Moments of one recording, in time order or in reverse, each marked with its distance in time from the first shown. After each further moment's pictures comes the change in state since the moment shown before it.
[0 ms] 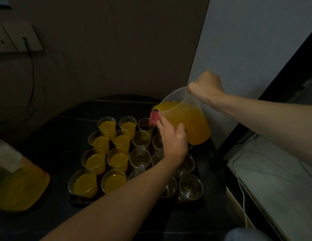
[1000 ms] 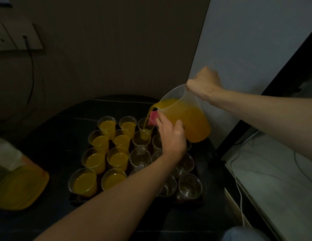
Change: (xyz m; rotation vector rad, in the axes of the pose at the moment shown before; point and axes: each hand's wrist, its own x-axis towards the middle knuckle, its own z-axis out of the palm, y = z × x) left_hand 0.003 0.010 -0.004 -0.063 -0.011 -0.026; right_hand -0.001 -0.015 -0.008 -0.028 0.003 -0.021
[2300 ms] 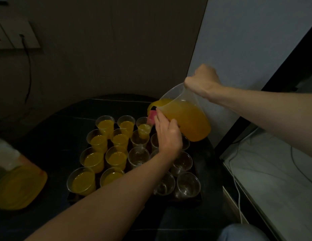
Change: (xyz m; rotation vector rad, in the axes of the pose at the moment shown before) left_hand 0.016 -0.021 0.002 -0.050 -0.001 0.017; right_hand -0.003 -0.005 -0.006 -0.030 0.015 0.000
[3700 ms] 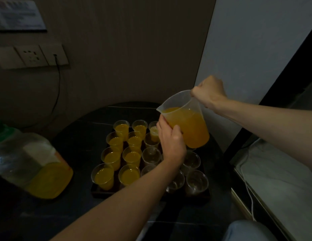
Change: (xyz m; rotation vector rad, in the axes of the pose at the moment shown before) left_hand -0.050 0.035 -0.029 -0.044 0.096 0.048; right_hand -0.034 -0.007 -0.009 0.142 0.008 0.027
